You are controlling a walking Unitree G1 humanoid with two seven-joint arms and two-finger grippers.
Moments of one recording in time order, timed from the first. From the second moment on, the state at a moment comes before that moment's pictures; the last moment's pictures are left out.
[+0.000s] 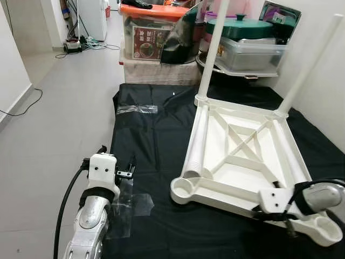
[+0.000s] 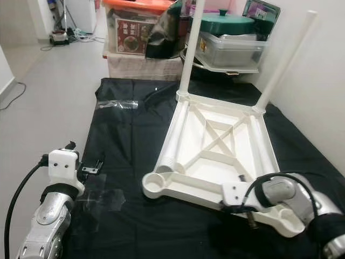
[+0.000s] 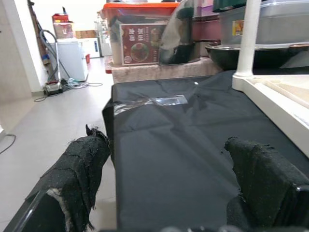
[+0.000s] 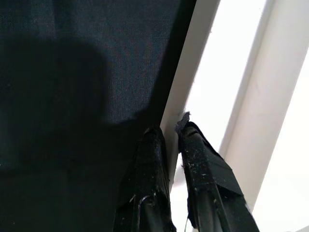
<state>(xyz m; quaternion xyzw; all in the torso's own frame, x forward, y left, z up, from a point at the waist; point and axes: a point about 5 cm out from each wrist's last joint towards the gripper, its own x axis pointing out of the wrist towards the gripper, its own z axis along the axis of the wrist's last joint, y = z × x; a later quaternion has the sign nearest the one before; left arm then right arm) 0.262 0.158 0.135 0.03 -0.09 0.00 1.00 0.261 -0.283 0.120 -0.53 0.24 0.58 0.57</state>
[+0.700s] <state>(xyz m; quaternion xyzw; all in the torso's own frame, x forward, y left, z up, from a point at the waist) 0.266 0.147 0.138 0.05 -0.10 -0.03 0.99 0.277 -0.234 0.125 -0.38 0.22 0.66 0.61</state>
